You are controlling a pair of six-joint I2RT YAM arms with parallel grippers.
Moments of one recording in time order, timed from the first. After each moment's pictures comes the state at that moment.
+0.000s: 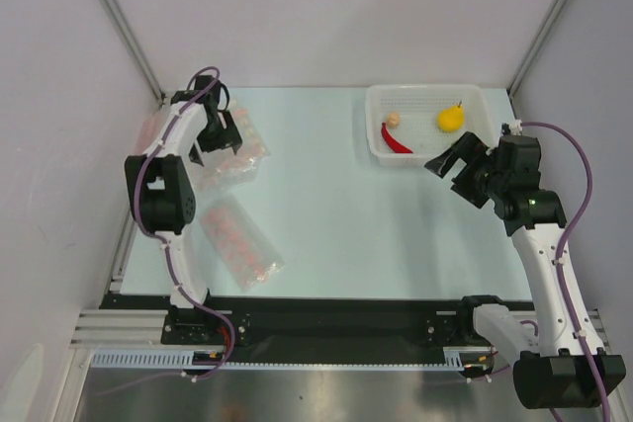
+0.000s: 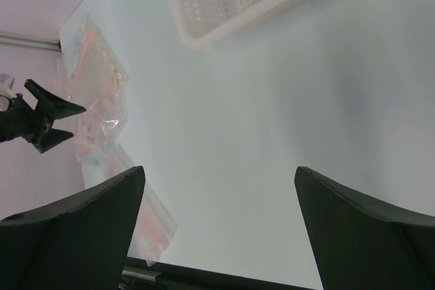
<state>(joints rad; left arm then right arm) -0.03 2.00 1.76 -0.98 -0.21 -0.44 0.02 0.95 1.04 -0.70 -0.25 0.70</state>
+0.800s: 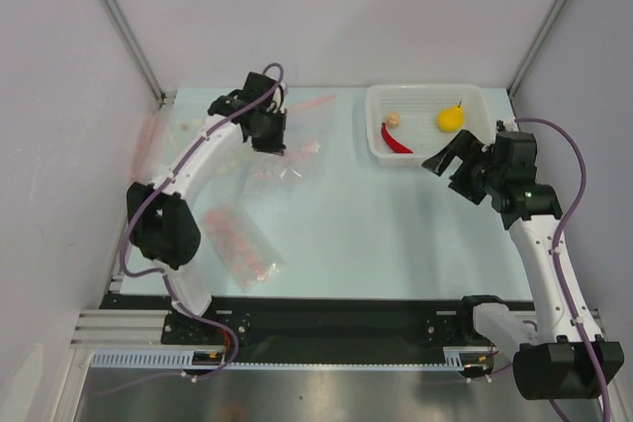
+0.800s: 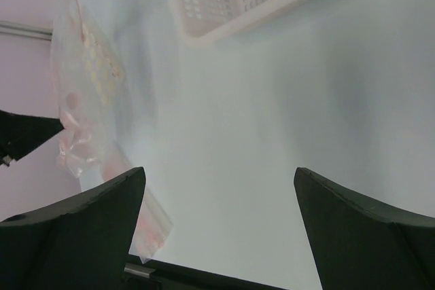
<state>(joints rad) -0.34 1.82 1.70 -0.91 0.04 -0.26 0.02 0.99 1.04 -0.68 -0.27 0.67</state>
